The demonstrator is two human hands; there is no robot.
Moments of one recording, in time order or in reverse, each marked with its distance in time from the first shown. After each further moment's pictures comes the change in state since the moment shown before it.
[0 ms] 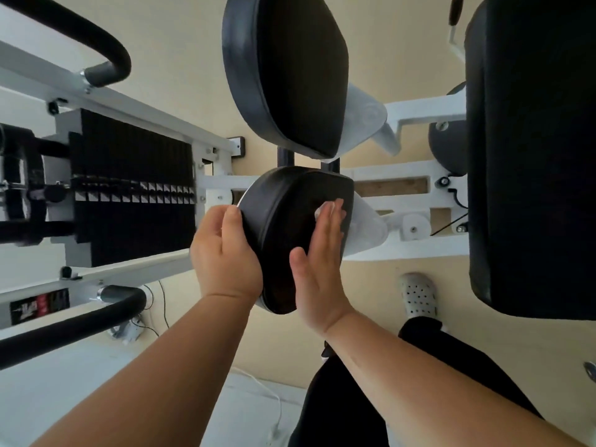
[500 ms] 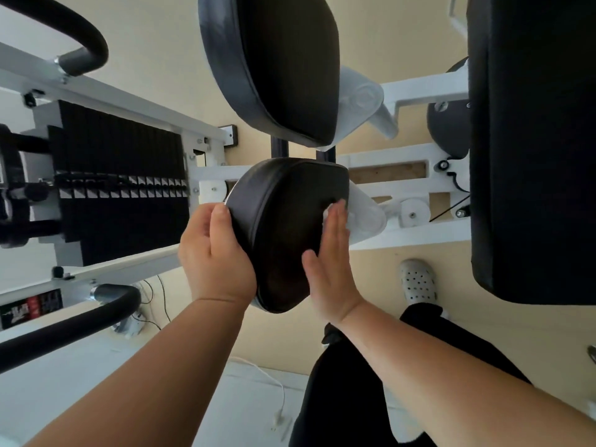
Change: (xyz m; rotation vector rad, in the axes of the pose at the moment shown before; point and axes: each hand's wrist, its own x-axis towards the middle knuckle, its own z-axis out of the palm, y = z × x) left_hand -0.001 -0.008 -0.001 0.019 -0.021 0.072; right_hand 0.001 0.052 -0.009 -0.118 -0.027 0.024
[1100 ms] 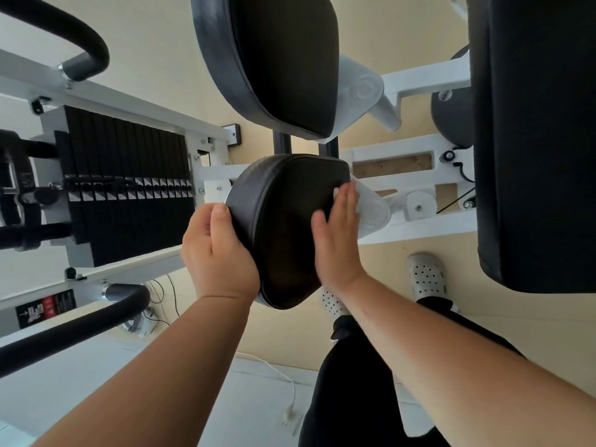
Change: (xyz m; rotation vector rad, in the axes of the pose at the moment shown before) left_hand -0.002 0.002 0.000 -0.004 0.036 -0.027; right_hand 0.033 -0.013 -0.003 0.099 0.060 0.184
